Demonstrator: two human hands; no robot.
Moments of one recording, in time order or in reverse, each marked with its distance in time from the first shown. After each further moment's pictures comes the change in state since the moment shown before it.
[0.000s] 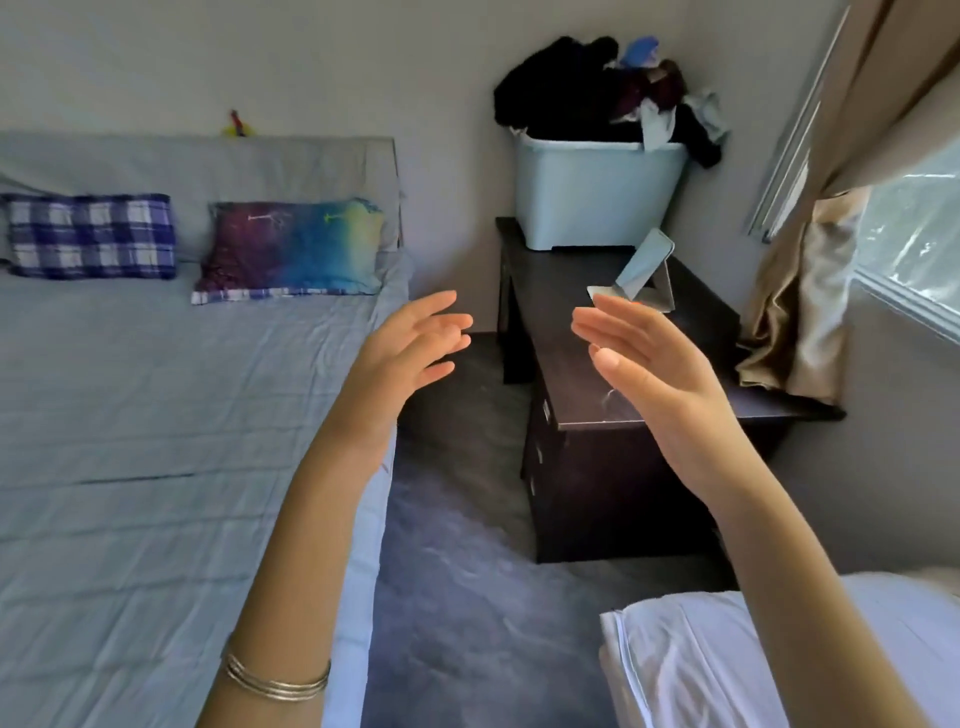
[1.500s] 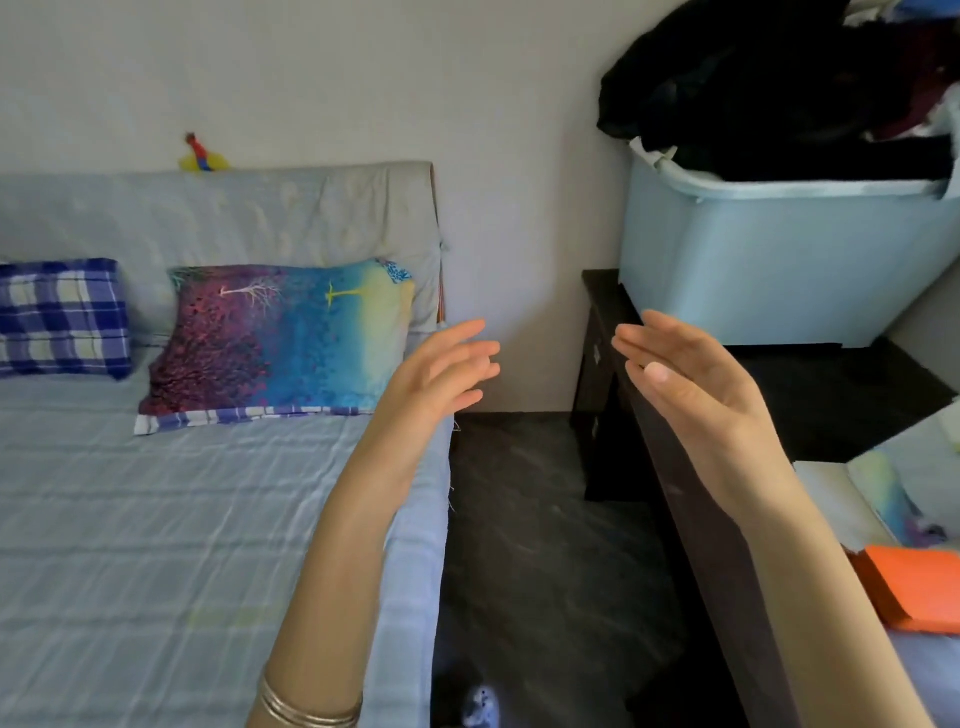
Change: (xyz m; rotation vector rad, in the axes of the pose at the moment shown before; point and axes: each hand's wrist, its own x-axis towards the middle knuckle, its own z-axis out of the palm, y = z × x) left_hand 0.720 -0.214 -0.187 0.003 0.025 -0.103; right_hand 0.729 0.329 0.018 0.173 0.048 0.046
